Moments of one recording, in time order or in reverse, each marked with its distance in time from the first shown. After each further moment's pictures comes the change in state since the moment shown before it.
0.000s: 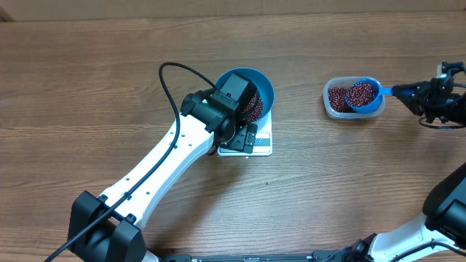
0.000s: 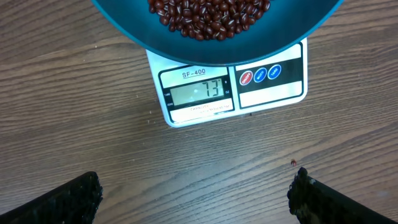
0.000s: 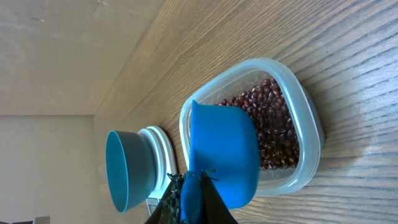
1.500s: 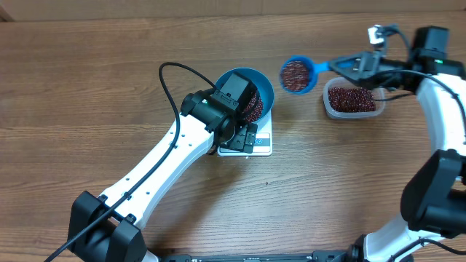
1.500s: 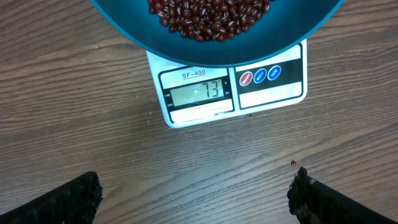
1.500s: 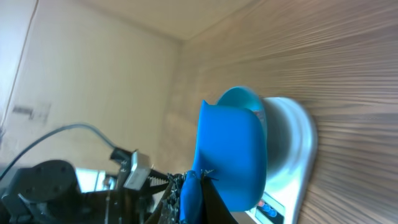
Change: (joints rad) left arm 0.000 0.000 0.000 0.002 0.000 0.000; right arm 0.389 -0.019 0.080 0.107 -0.307 0.059
